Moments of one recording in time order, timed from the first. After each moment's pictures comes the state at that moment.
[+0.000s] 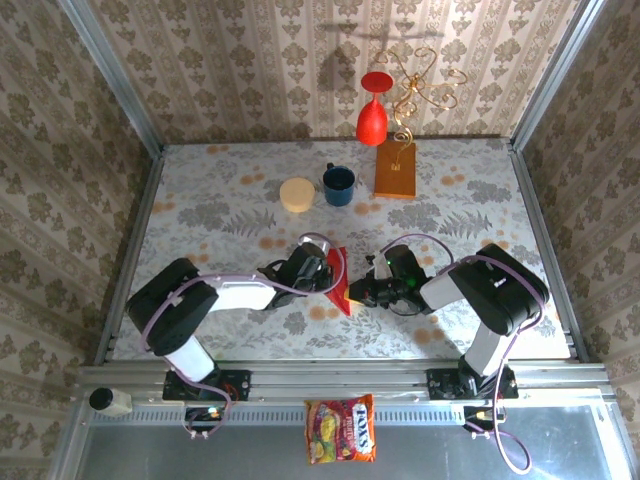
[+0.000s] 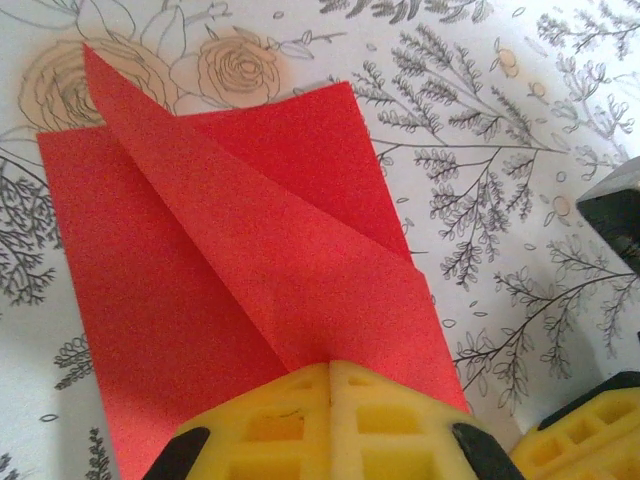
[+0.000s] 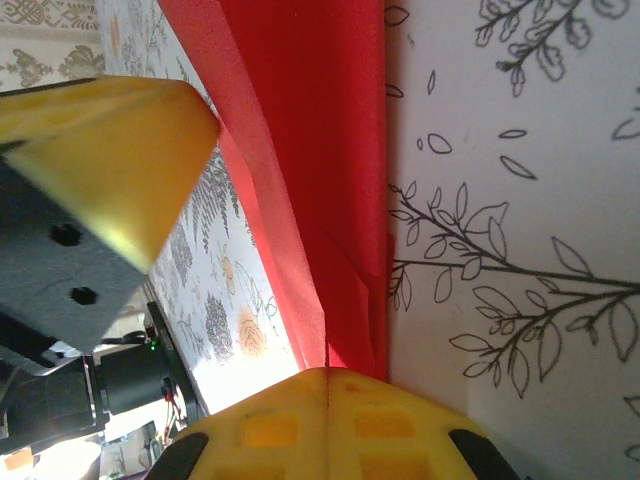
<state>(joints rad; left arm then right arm) -0.90 1.64 0.68 0.19 -0.05 -0.60 0.53 1.73 0.45 0.55 -0.69 0.91</state>
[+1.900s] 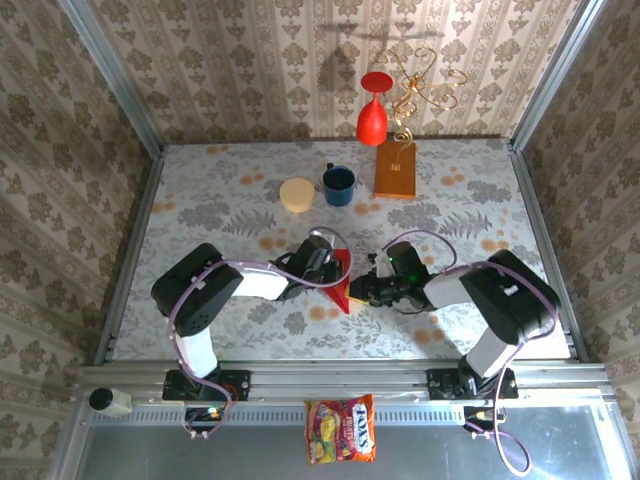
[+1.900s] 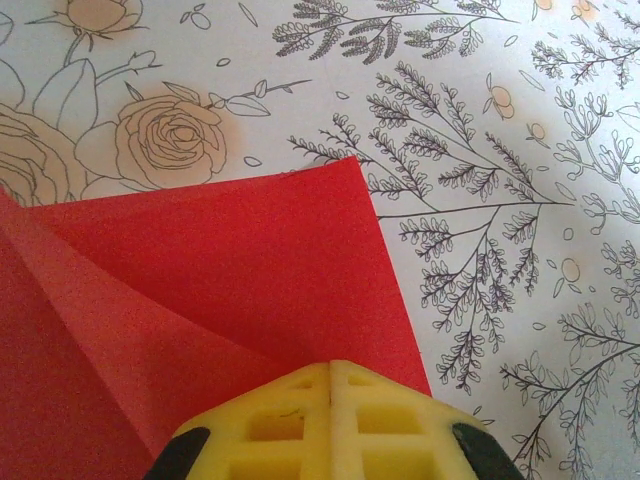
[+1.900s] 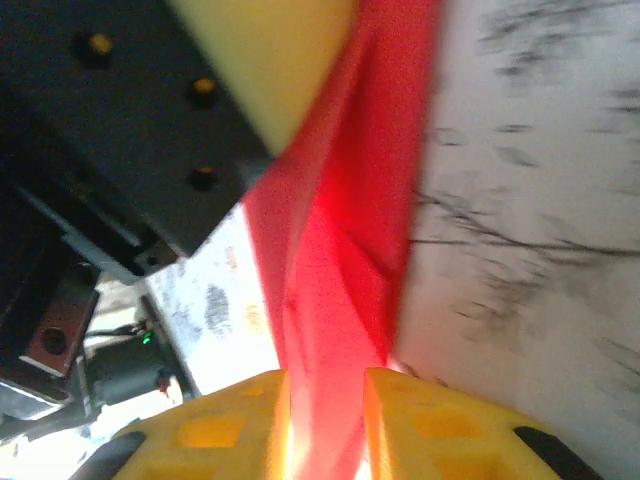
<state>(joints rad) -0.87 1.80 0.77 0.30 0.02 -0.56 0.50 1.62 0.46 0.36 -0.68 0.84</state>
